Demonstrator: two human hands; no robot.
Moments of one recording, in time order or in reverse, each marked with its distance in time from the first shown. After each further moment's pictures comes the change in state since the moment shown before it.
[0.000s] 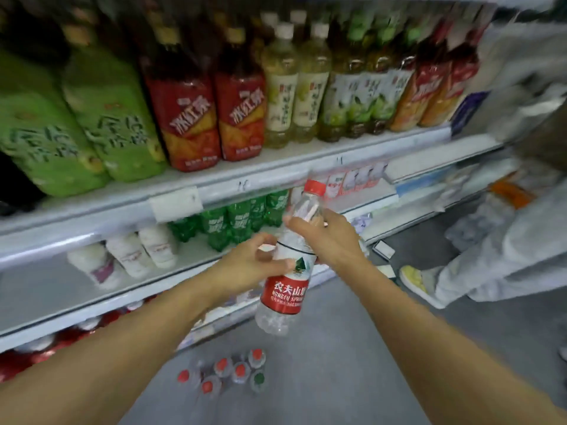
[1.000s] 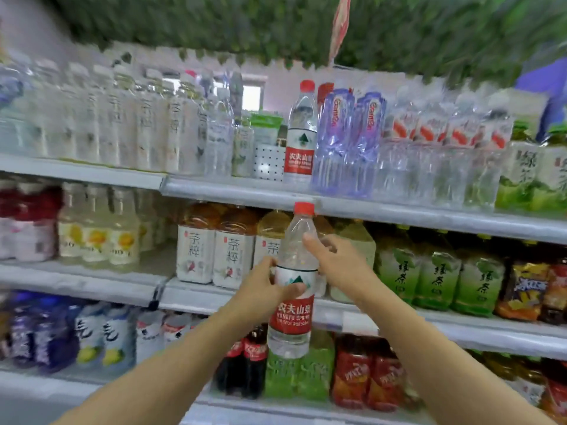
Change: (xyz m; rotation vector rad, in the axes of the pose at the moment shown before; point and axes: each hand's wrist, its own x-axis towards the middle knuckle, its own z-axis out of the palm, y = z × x) left_hand -0.328 0.250 -0.163 -0.059 0.834 0.456; right_hand -0.161 -0.447 -0.008 -0.082 -0.231 -0.822
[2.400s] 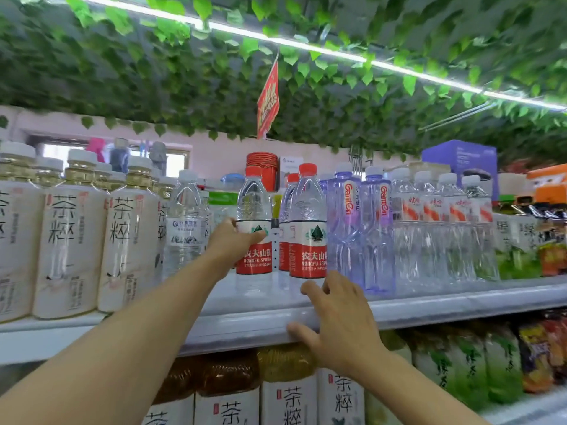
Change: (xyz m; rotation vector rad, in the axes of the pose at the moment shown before) left_hand 0.267 0.133 -0.140 -0.082 0.009 0.270; right_hand 0.139 -0.051 0.047 -0.894 0.389 -0.234
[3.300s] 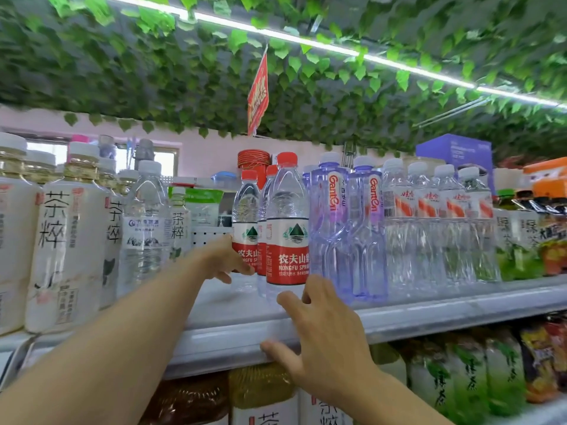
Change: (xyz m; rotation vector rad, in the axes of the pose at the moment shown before) left_hand 0.059 -0.031 0.029 0.520 -0.263 -0.118; right_hand 0.005 0.015 0.021 -0.043 0.230 -0.075
